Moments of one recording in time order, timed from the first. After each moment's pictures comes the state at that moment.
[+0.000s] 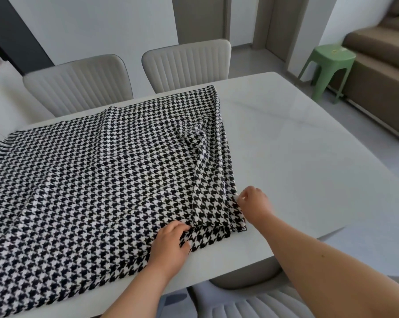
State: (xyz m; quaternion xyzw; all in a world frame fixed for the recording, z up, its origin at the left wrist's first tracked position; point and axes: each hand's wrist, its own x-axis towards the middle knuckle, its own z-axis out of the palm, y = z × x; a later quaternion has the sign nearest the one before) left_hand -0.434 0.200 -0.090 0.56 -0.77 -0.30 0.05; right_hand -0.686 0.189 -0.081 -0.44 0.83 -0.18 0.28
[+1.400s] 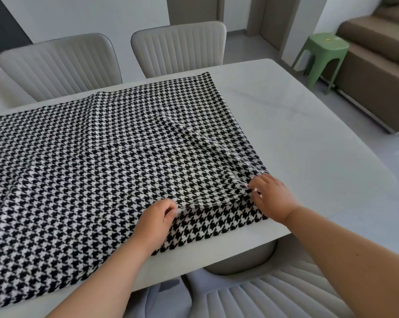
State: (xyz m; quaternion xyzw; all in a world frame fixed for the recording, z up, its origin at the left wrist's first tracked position) left_hand -0.428 0.170 -0.057 0.51 -0.78 -0.33 0.13; right_hand -0.737 0.227 -0.068 -0.71 0.68 -0.15 0.06
